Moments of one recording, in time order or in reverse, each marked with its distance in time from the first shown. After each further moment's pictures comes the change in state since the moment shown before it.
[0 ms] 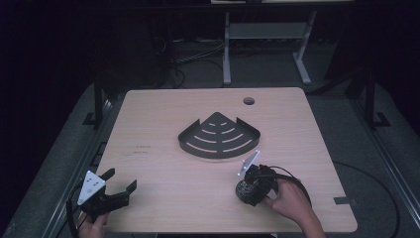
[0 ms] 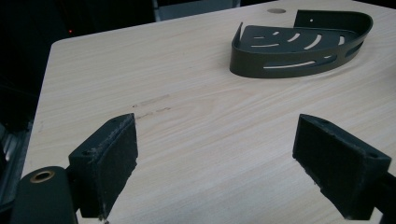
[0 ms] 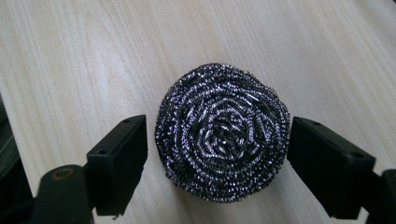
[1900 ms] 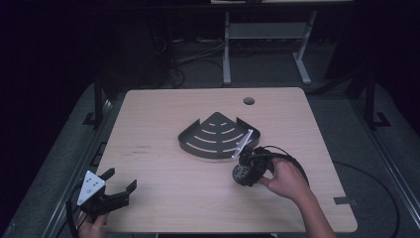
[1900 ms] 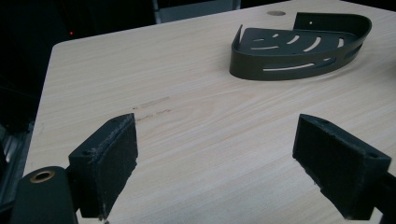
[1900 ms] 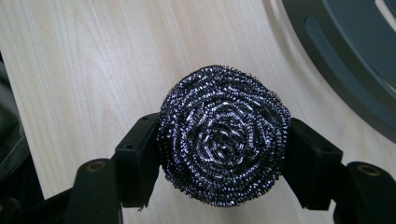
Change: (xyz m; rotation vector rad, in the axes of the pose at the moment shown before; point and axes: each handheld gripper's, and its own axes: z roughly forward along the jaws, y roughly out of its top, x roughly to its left) left arm -0.001 0.001 0.000 -0.010 0.004 0.000; right arm -0.022 0.042 -0.034 0.027 0.001 -0.056
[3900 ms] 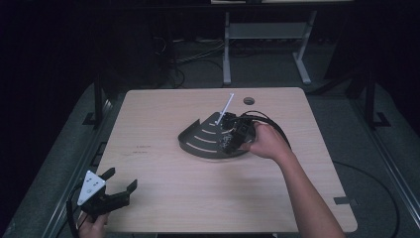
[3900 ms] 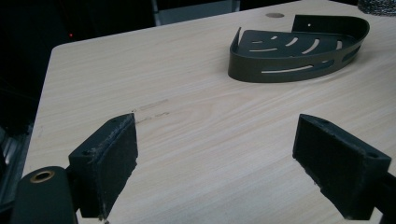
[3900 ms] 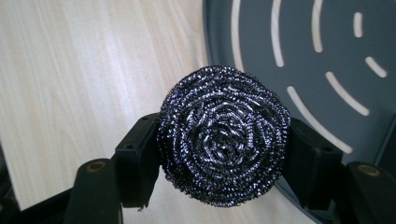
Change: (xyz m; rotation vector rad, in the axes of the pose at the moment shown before) left arm -0.001 0.002 0.000 -0.006 -0.005 0.000; right arm -0.061 0.079 -0.019 0.022 0.032 -0.002
